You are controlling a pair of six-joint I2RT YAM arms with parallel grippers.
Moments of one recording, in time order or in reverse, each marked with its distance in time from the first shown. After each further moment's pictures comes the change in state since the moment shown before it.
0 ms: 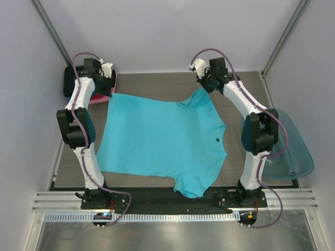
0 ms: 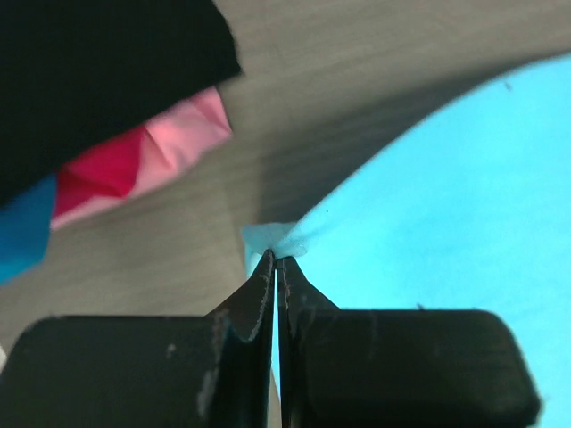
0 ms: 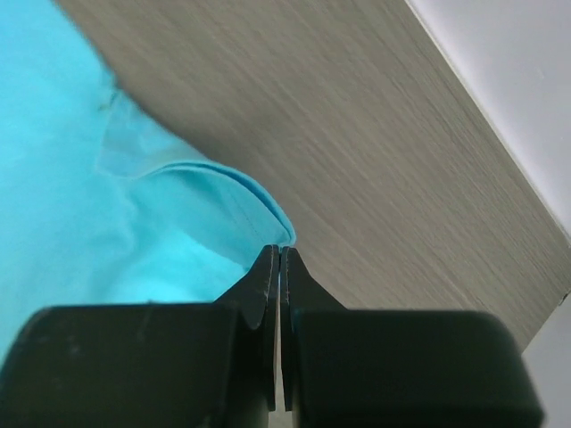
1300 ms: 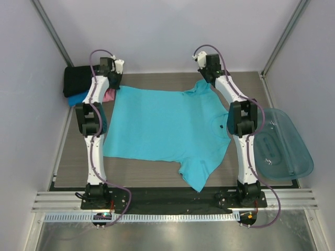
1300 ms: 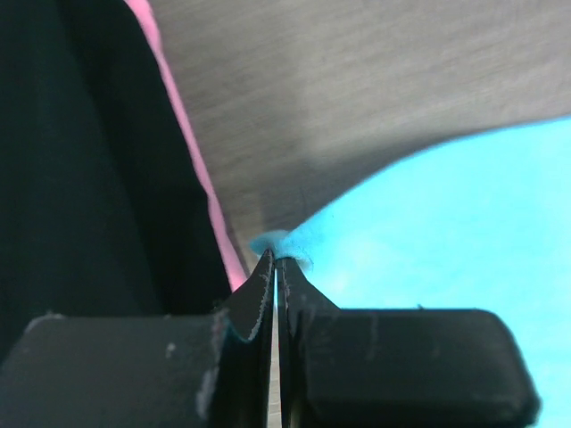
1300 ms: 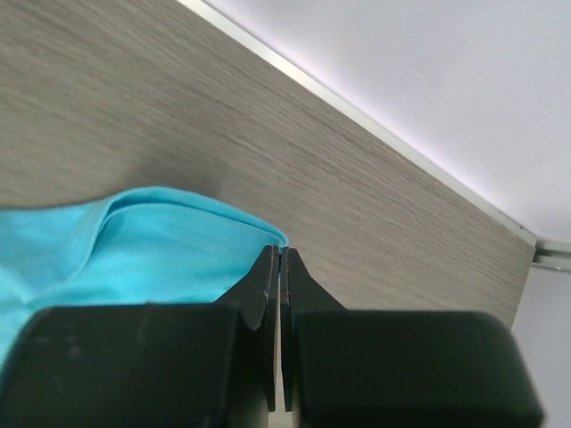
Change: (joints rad) left arm -0.067 0.458 0.472 0.132 -0.114 0.010; right arm -0.047 0.558 0.528 0.148 0.284 0.084
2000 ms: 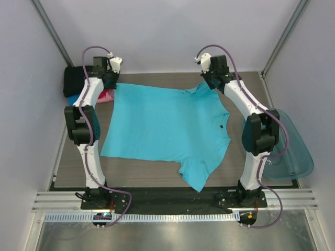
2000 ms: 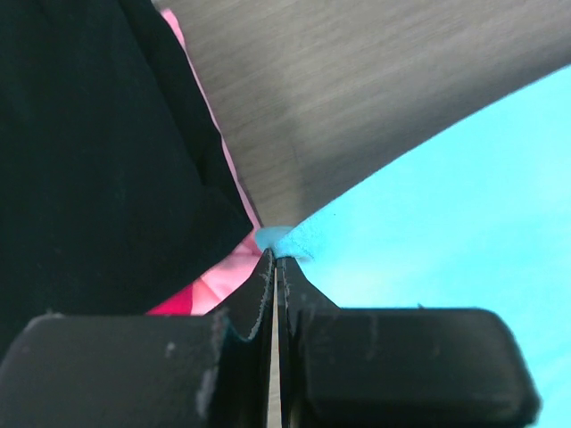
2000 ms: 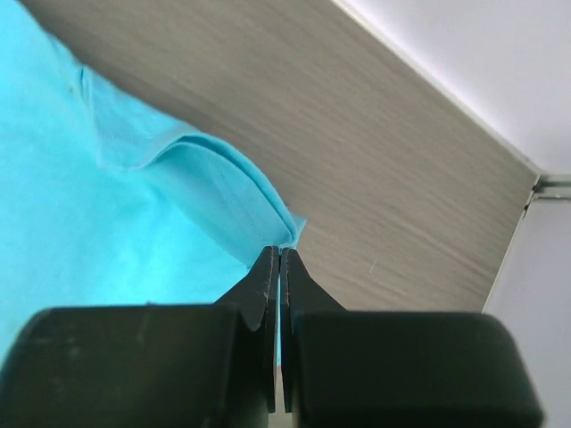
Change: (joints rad) left arm 0.003 -0.314 -0.370 0.140 0.036 0.085; right arm 0.039 -0.496 -0.457 -0.091 -0.037 0.066
